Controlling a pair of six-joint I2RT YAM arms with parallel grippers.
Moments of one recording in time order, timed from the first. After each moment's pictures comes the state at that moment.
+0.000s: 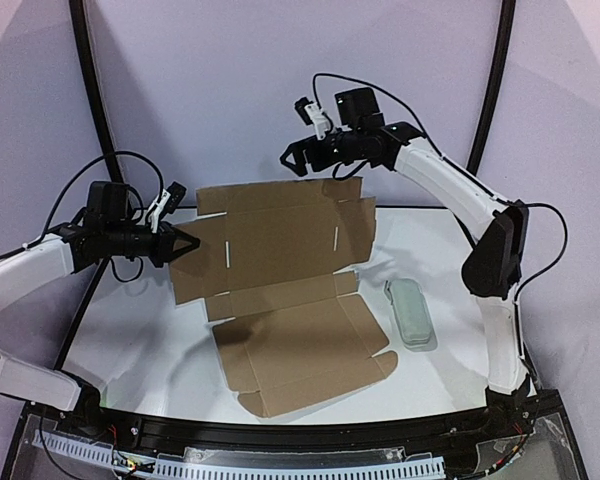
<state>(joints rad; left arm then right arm) -0.31 1.23 0.93 -0.26 0.60 0.16 0.63 2.18 2.38 -0.59 -0.16 -0.08</state>
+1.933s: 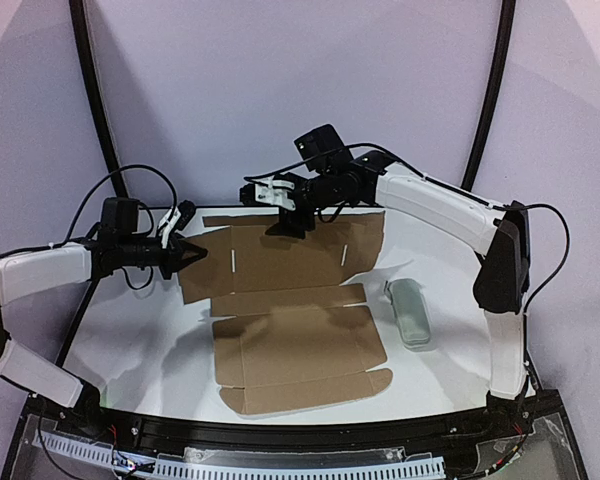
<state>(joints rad) -0.28 1.36 0.82 -0.02 0.66 0.38 0.82 2.08 2.08 -0.65 -0.20 -0.96</state>
